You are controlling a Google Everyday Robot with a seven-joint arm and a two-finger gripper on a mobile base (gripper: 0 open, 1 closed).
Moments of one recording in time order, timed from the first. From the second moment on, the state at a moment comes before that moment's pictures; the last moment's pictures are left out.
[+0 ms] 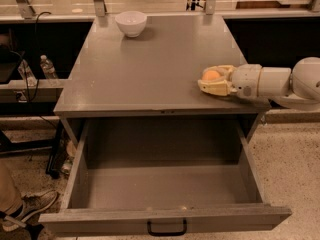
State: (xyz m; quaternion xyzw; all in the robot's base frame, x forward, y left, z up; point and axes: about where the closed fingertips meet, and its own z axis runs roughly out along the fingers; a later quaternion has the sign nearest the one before) arm 0.654 -0.153 0.832 -0.43 0.67 0.27 0.54
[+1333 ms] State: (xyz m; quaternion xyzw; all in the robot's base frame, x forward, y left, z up) arm 0.656 -0.142 0.831 -0.44 0.66 0.28 0.54
